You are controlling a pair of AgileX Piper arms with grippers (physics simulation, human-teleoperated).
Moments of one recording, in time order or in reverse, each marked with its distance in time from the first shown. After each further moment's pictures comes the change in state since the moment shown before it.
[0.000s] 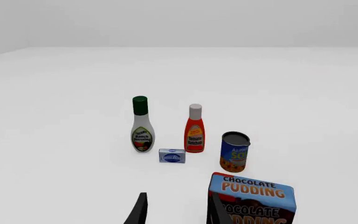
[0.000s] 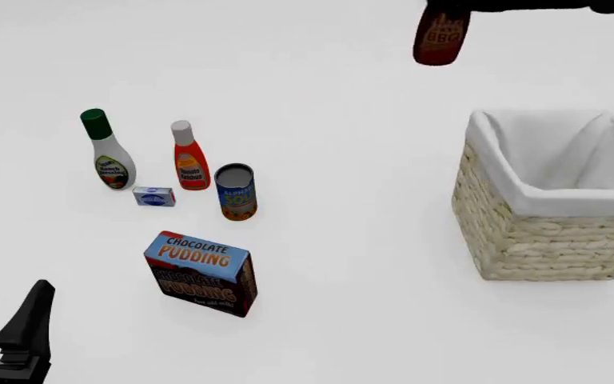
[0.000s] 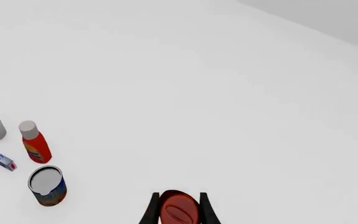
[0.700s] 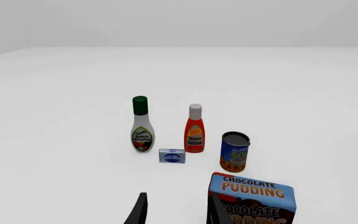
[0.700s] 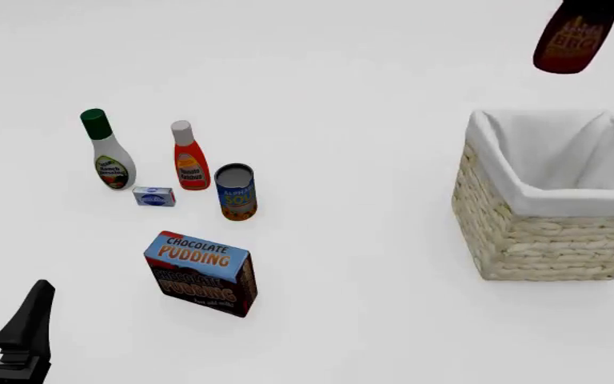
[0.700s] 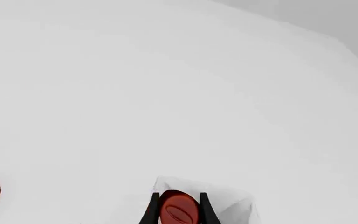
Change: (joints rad) left arm 0.000 0.000 0.000 0.000 0.000; right arm -0.268 -0.265 0.221 0.018 -0.024
